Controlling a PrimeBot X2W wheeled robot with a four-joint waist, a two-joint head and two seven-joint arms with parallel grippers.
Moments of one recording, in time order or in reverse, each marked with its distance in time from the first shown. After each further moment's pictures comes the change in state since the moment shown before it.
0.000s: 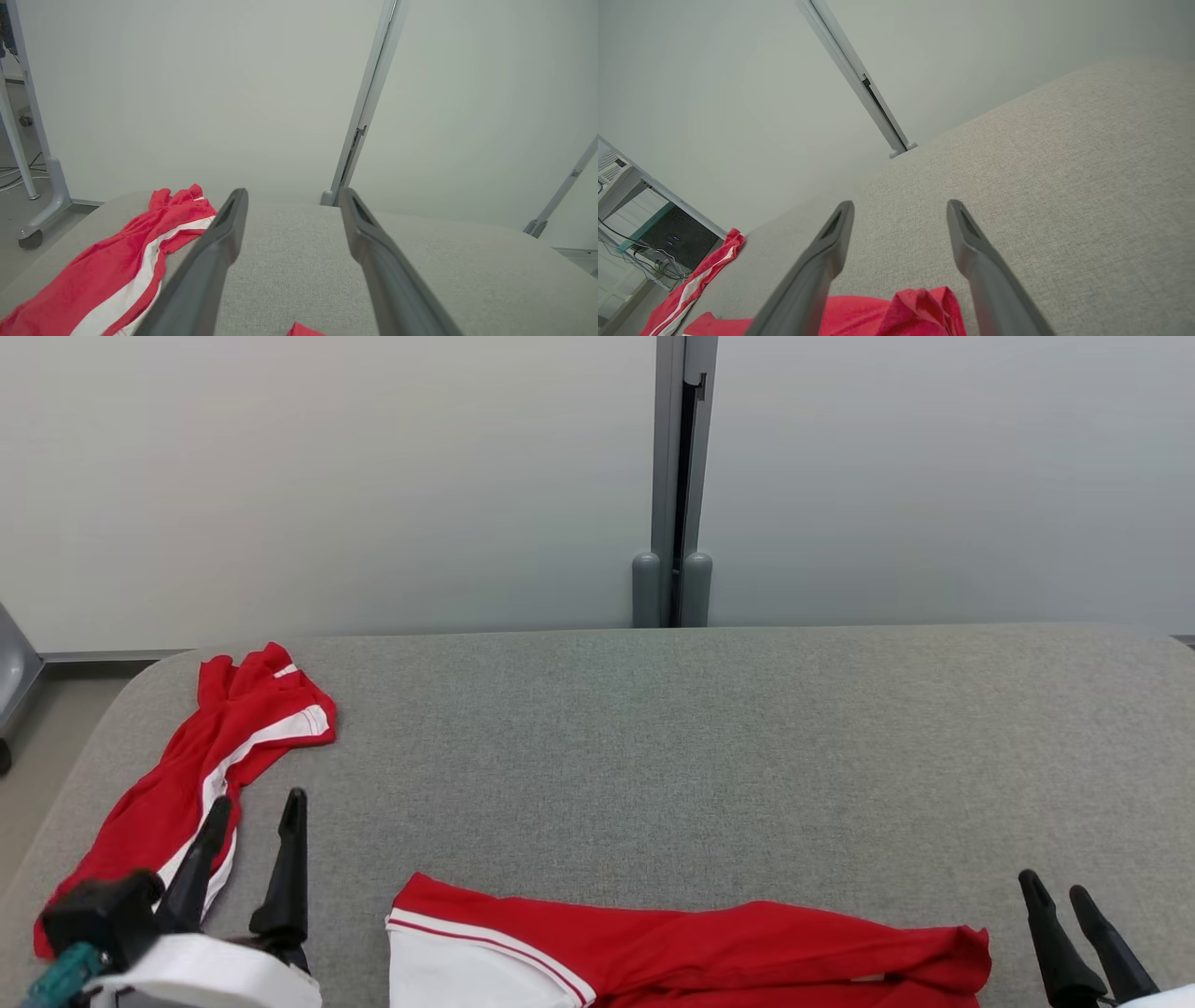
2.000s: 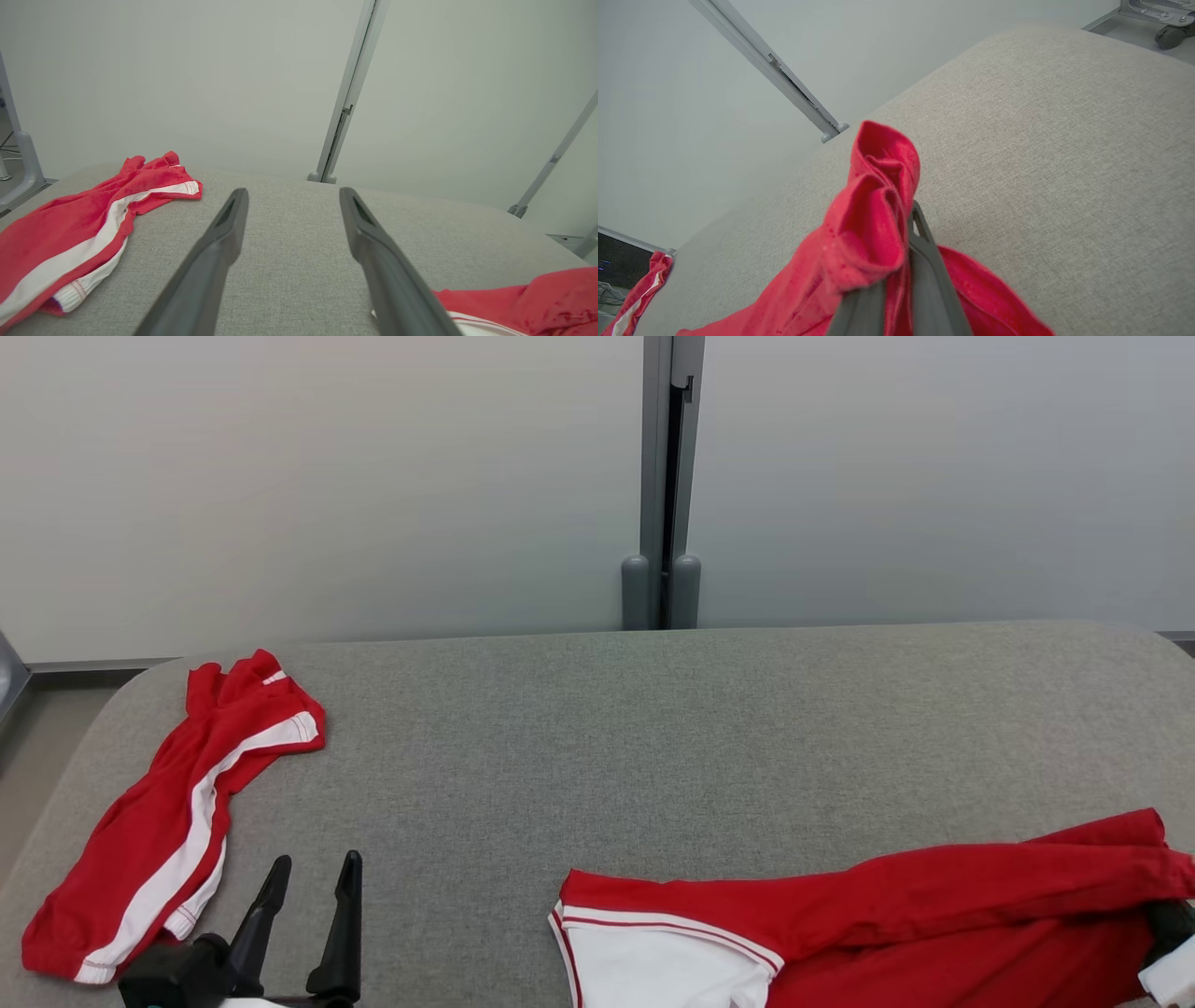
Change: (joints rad) left arm 0.176 -0.280 0.189 0.134 0.291 -0.210 0.000; right arm -0.133 -0.017 -0.203 0.249 0.007 0.001 0.313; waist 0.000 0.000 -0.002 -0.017
